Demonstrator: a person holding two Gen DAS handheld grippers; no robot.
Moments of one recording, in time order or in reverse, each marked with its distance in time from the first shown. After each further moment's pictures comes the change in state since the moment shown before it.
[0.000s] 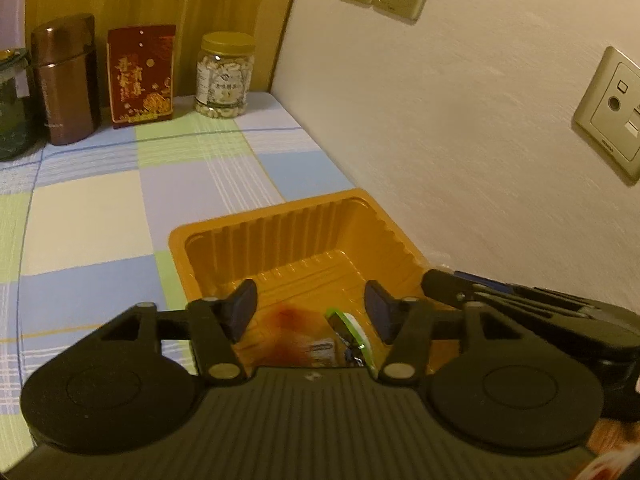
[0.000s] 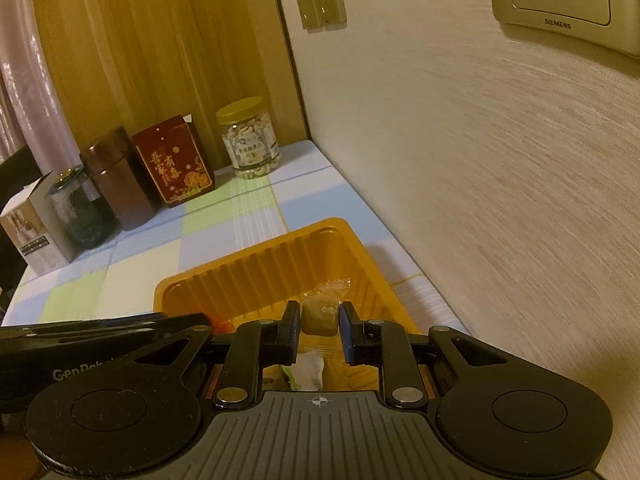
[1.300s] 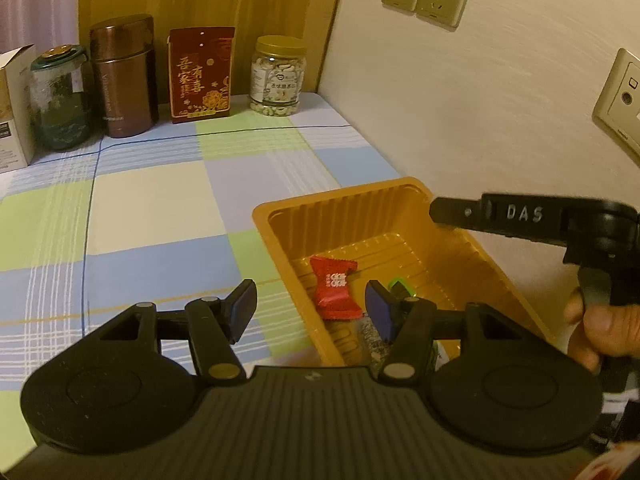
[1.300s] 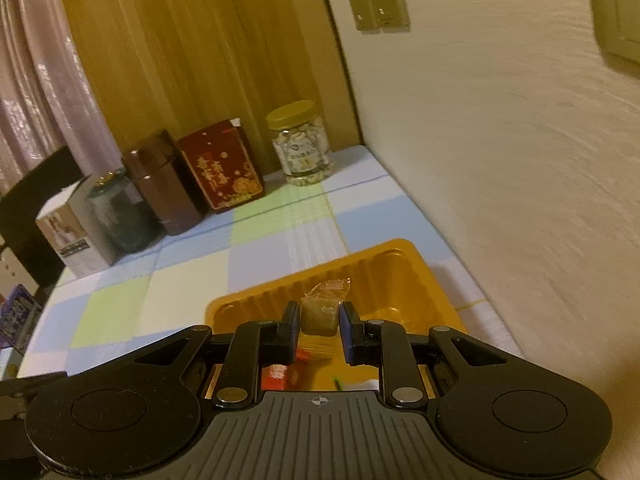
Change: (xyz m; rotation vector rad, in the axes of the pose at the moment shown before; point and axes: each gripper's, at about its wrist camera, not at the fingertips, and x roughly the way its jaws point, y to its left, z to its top) left arm -0.035 0.032 -0.020 -0.011 -0.003 0.103; right arm 0.022 0.019 0.021 -0.007 0.011 0.146
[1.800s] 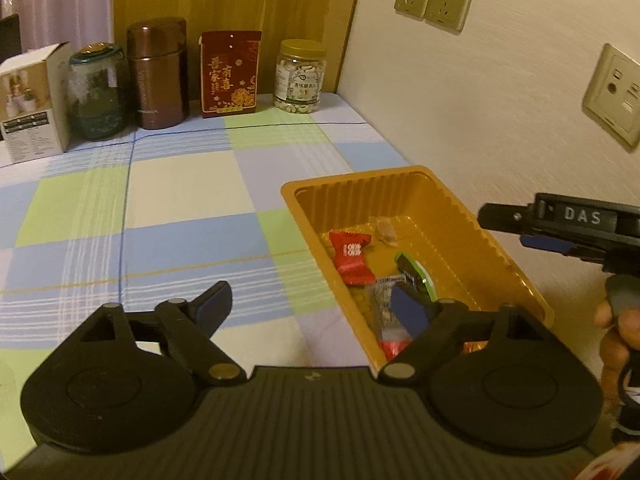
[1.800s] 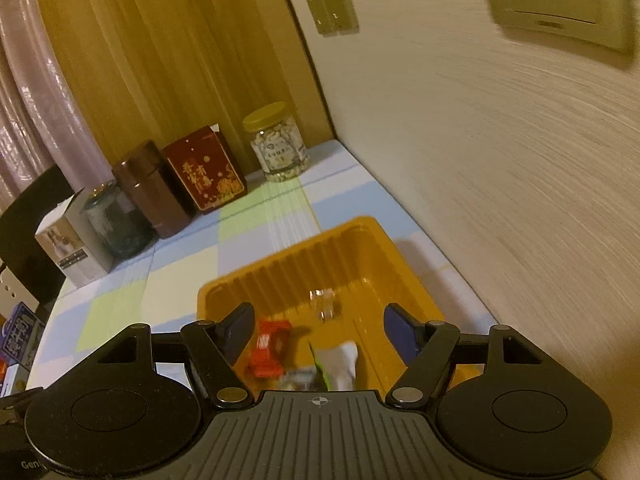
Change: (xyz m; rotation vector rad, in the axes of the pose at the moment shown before) left arm -0.045 0.002 -0.030 -0.009 -0.016 0.059; right arm -0.055 -0.017 -0.023 0.074 0.007 -0.041
